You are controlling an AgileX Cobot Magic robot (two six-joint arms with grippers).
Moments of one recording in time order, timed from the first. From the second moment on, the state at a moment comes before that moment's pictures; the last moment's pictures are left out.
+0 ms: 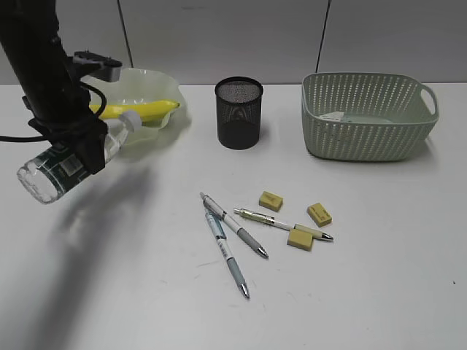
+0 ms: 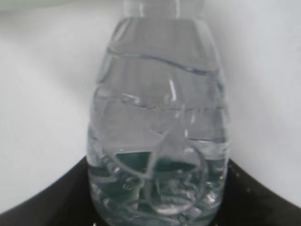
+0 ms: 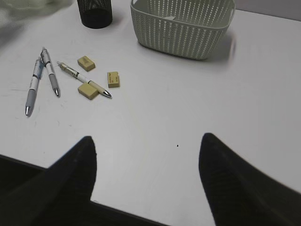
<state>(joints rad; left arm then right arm) -0.26 2.04 -1.59 -0.05 1.21 0.36 0.22 -0.01 -0.51 0.09 1.04 -0.11</state>
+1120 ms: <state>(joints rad) -0.48 1.41 -0.43 -0.43 -0.54 0.21 0.22 -0.01 -0.51 0.09 1.04 -0.11</state>
